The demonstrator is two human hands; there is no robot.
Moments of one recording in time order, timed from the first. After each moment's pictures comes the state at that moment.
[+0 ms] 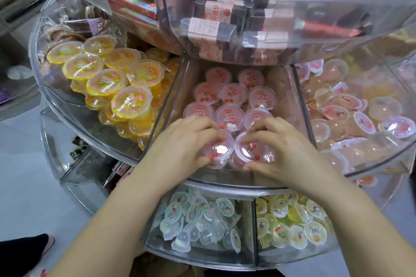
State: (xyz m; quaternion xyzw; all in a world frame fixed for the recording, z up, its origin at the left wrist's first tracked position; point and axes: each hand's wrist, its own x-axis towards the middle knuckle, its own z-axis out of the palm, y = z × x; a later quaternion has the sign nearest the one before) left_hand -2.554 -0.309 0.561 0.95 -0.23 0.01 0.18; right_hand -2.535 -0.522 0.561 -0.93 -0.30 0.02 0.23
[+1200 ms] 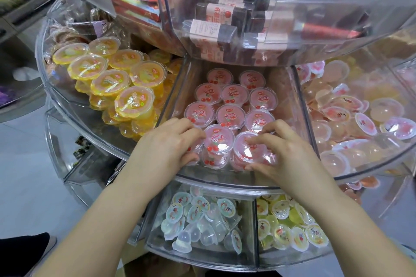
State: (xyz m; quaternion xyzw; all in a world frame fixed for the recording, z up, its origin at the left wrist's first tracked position) left_hand -2.567 -0.288 0.560 0.96 -0.22 0.08 0.14; right_hand -2.550 -0.522 0.553 -0.94 -0.22 -0.02 0.25
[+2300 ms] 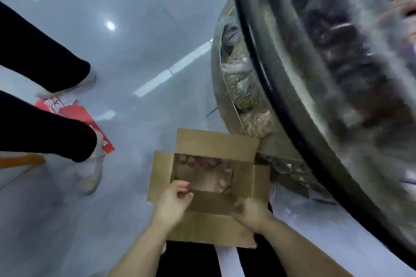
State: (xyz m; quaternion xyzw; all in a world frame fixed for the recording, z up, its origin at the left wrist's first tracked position) left_hand -2.902 -0.141 0.052 0.62 0.51 -0.18 0.57; right_hand -2.773 -0.301 0.061 -0.76 -0.17 0.63 0.01
